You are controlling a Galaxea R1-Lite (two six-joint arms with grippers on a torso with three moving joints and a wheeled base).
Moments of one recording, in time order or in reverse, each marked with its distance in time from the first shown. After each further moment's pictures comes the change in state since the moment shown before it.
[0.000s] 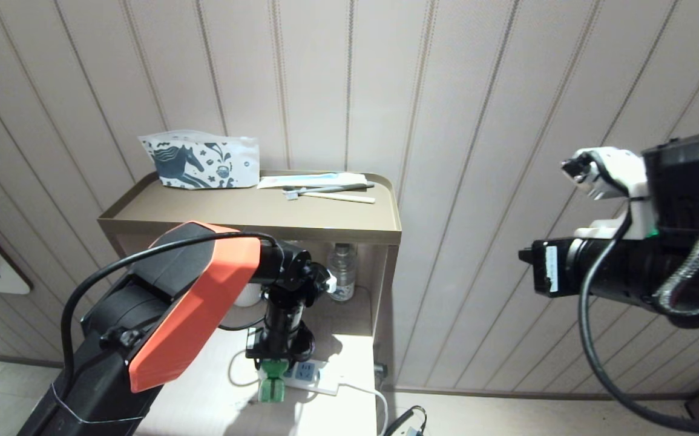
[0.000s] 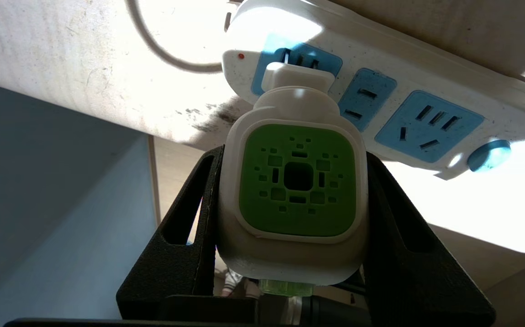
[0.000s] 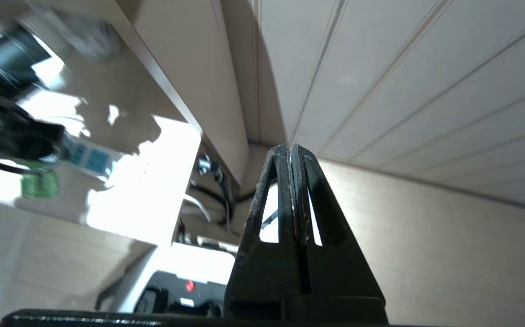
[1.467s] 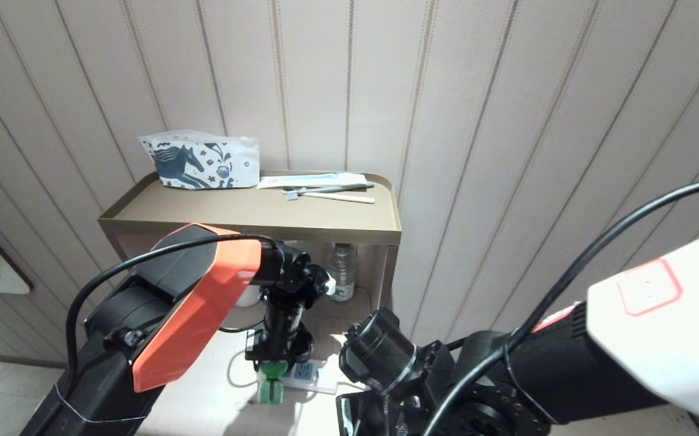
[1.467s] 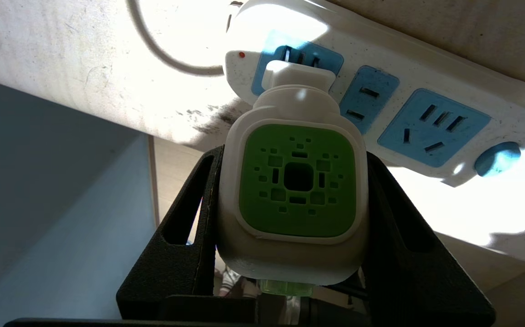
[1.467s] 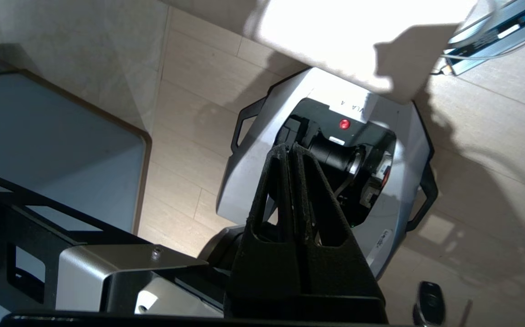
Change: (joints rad) left arm 0.008 0.016 0.000 -0.002 0.004 -0.015; right arm 0.409 0.639 -0.048 -0.112 0.323 0.490
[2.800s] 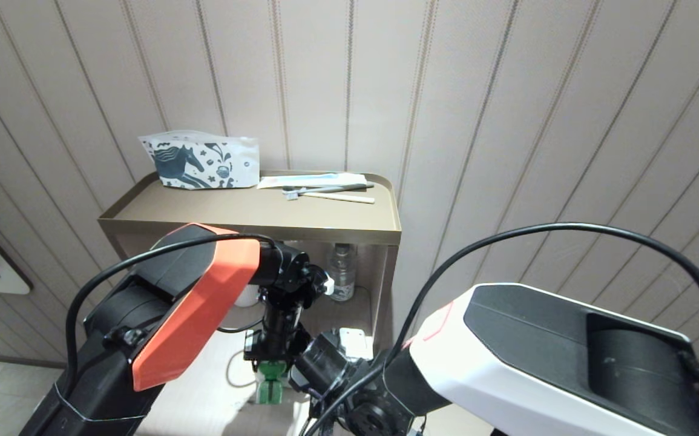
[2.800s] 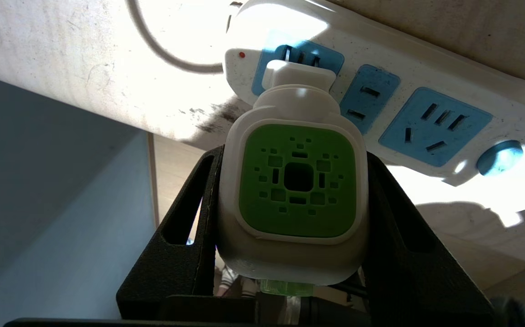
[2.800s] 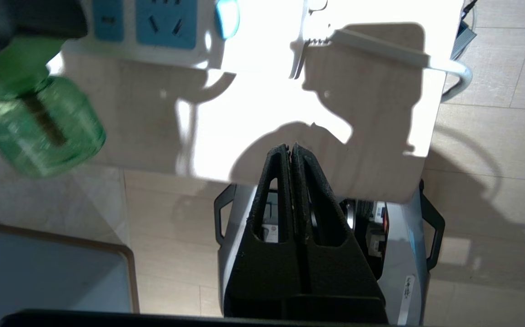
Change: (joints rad) left arm 0.011 0.002 0.000 0.006 -0.001 -0.001; right arm 0.005 0.363 -0.285 -0.020 -0.306 0.236
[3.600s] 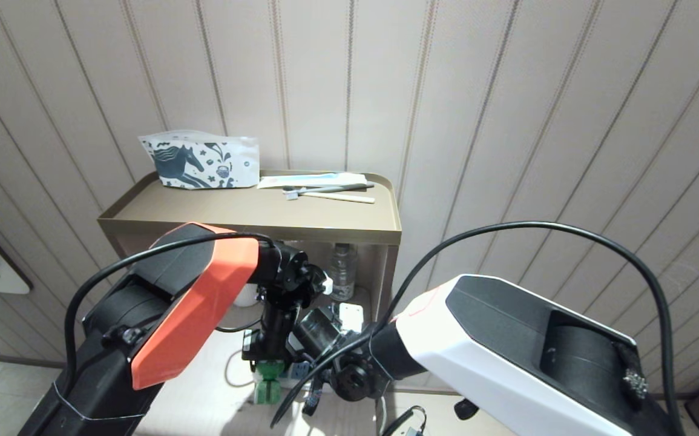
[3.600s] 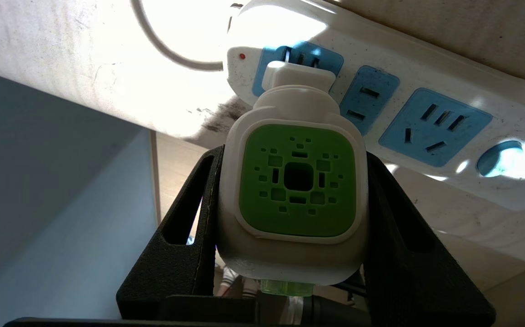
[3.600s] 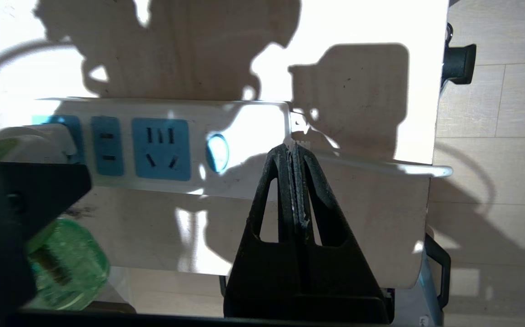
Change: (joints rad) left arm 0.004 -0.004 0.000 0.010 0.004 0.001; right arm -0.065 0.103 -0.230 0.089 -0.089 -0.003
